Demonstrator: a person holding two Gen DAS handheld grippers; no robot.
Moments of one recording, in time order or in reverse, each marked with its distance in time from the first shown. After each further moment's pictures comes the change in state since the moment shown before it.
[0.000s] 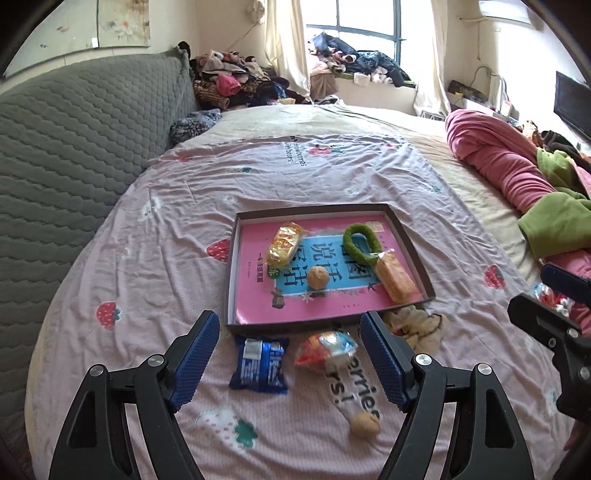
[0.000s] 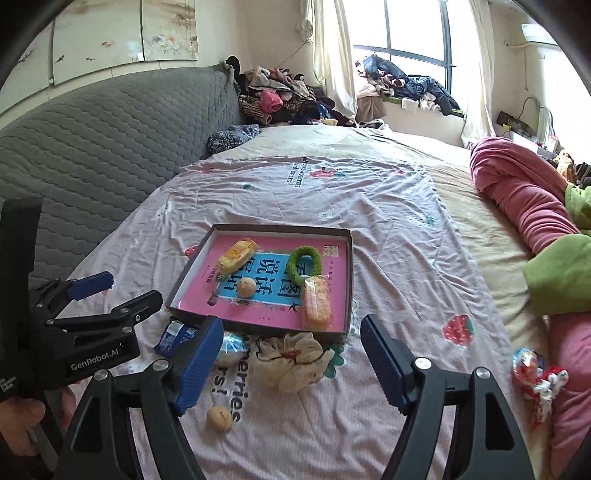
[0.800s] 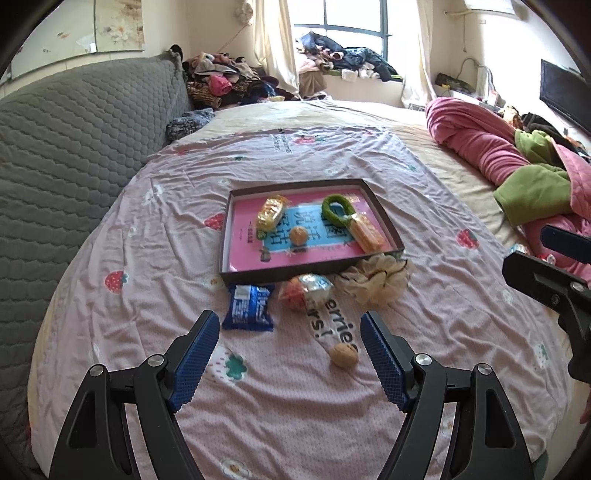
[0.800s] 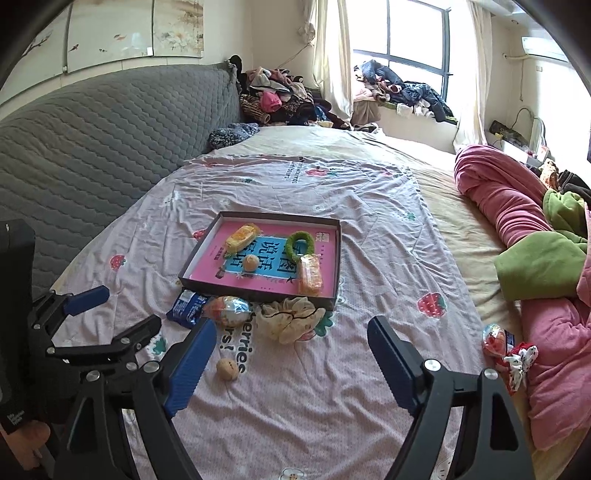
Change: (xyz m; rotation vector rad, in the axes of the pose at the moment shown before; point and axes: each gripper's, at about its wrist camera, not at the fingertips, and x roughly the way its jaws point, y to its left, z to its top) left arm -0.058 -0.018 -0.066 0.035 0.013 -0.017; right arm -0.062 0.015 -0.038 -0.033 0.012 -0.041
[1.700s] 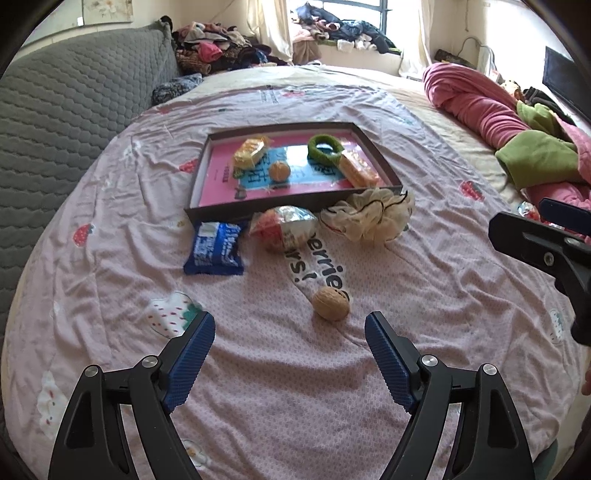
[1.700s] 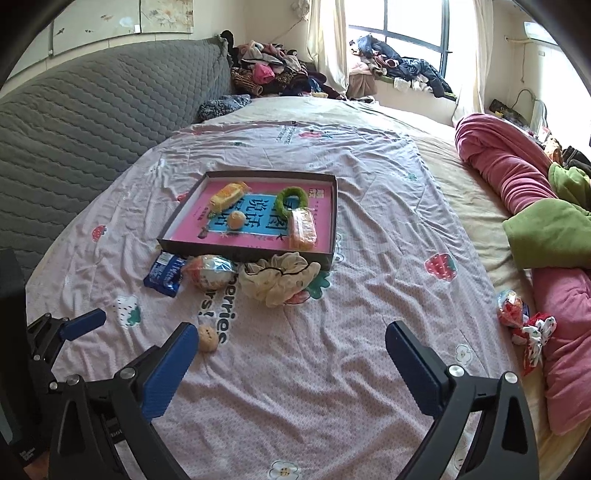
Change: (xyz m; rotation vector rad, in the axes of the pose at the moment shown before) left arm 0.063 -0.022 -0.053 -0.008 0.120 -0.025; right arm 0.059 -0.013 -0.037 0.018 0.102 -0.023
